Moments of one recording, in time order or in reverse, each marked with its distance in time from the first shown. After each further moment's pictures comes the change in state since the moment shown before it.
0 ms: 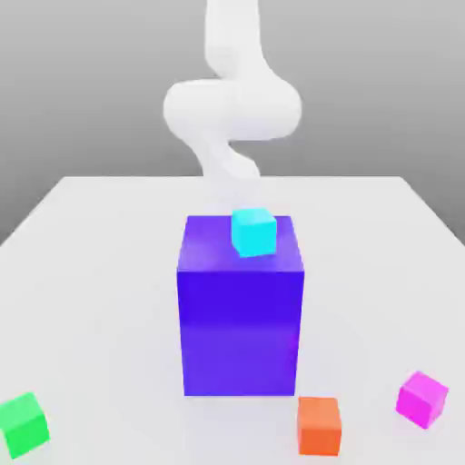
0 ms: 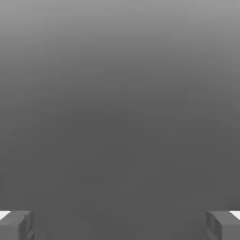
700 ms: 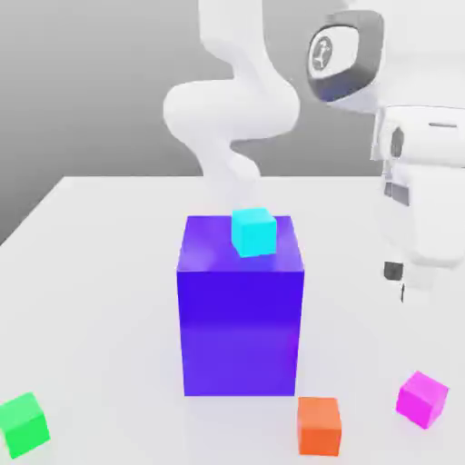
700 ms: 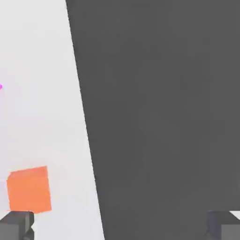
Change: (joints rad) arm 0.245 0.719 0.098 -0.081 -0.226 0.243 -0.943
